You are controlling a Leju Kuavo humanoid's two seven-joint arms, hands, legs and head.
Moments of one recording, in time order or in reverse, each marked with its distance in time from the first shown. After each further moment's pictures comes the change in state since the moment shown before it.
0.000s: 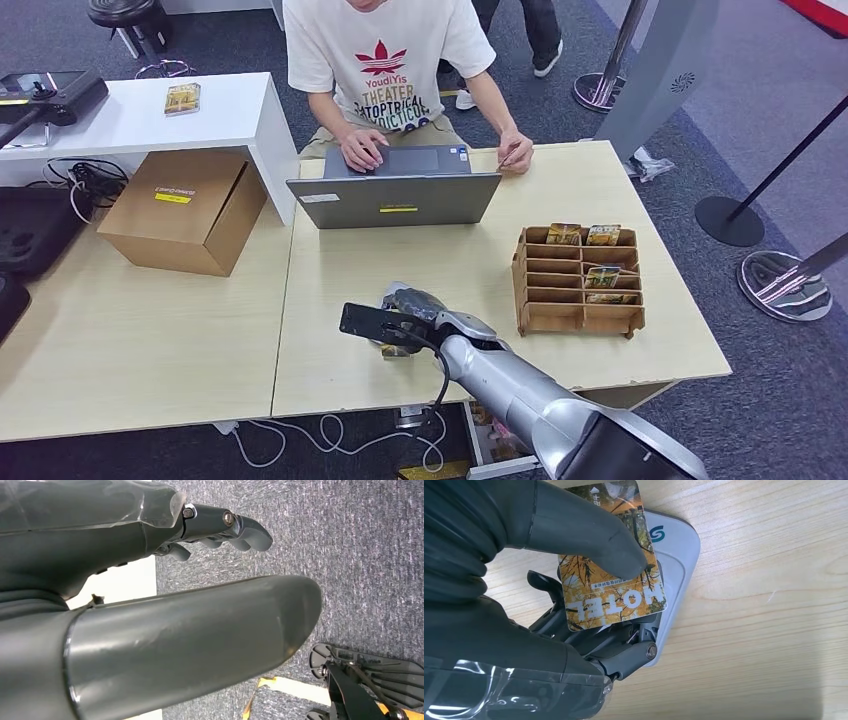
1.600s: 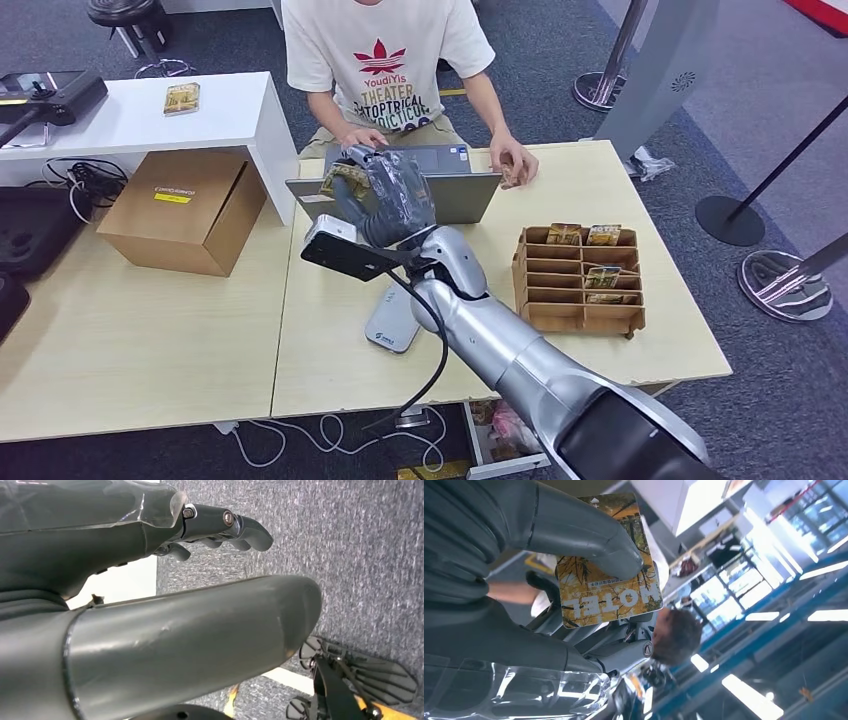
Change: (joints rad) left arm -0.012 -0.019 0.046 0.000 0.084 0.045 0.008; right arm -0.091 0.024 -0.132 -0.352 0.147 -0.602 -0.347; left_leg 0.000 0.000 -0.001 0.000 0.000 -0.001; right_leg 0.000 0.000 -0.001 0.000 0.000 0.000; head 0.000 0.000
